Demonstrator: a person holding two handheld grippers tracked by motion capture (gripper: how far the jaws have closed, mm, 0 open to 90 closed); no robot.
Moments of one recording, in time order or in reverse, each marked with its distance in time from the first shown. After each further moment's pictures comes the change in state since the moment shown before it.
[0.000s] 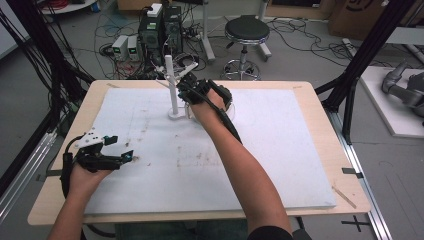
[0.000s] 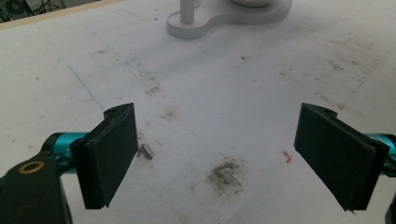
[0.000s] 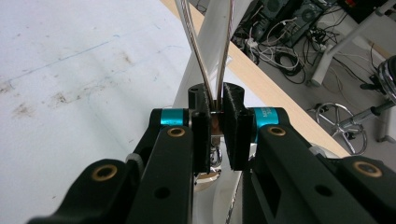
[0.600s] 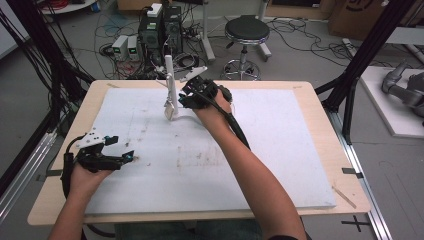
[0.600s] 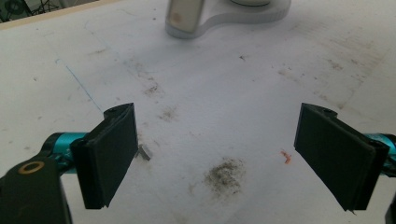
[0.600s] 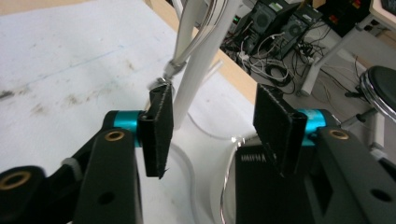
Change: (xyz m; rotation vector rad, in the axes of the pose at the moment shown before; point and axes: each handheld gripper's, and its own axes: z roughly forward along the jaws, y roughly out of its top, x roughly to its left) left arm -0.002 0.000 0.001 0.002 0.001 0.007; right arm 0.003 -0.013 -0.040 -0.061 -0.027 0.005
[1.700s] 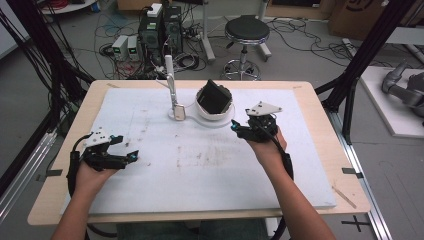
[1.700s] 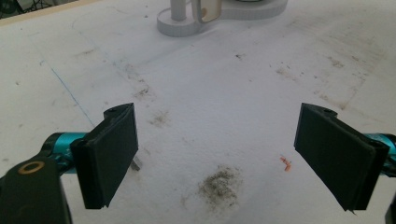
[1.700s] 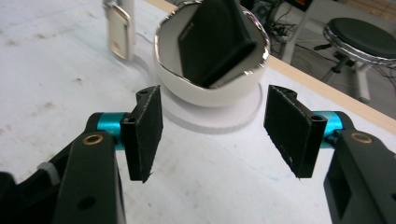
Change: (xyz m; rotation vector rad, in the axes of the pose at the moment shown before) left arm -0.003 0.002 0.013 0.018 -0.013 0.013; right arm -0.041 -0.157 -0.081 -0.082 -0.068 0.201
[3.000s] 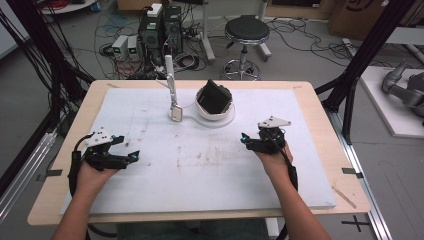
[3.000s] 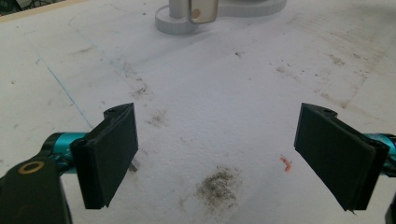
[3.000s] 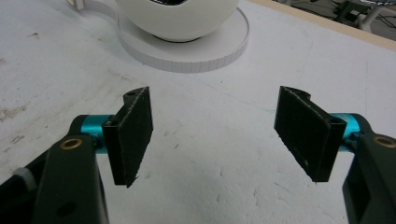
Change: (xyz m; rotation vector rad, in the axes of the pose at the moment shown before) left arm -0.001 0.000 0.002 0.006 -0.002 0.002; right arm -0.017 -0.056 0.012 0.078 -0.016 0.118
